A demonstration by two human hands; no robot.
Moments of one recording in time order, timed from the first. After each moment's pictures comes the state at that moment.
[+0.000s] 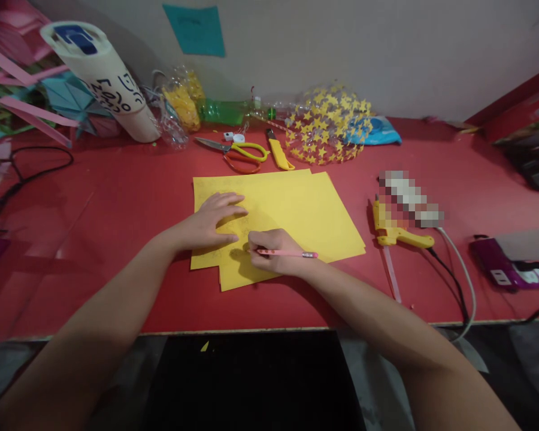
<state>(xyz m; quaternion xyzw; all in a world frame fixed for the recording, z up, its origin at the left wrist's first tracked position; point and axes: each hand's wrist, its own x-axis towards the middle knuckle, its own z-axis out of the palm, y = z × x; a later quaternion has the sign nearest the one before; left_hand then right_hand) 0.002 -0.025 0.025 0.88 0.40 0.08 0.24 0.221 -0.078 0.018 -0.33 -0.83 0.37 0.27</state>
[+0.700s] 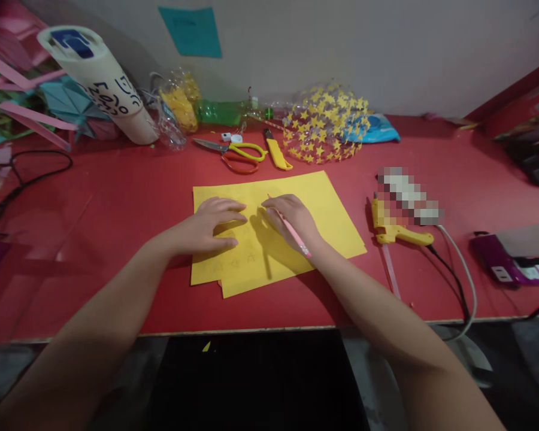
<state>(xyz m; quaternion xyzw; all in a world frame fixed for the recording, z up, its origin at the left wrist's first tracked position) 0.006 -0.032 0.039 0.89 0.38 0.06 0.24 0.244 -0.048 0.021 -0.47 -0.79 0.20 0.34</state>
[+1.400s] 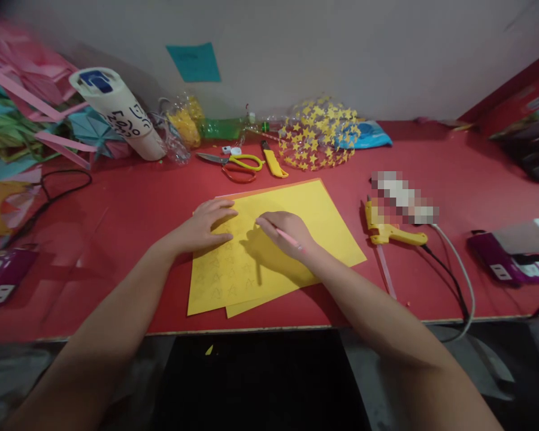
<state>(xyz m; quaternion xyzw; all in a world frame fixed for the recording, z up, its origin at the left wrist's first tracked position) -0.006 -0.023 0.030 0.87 0.45 0.07 0.20 0.239 -0.053 0.028 -0.48 -0.77 0.29 0.30</state>
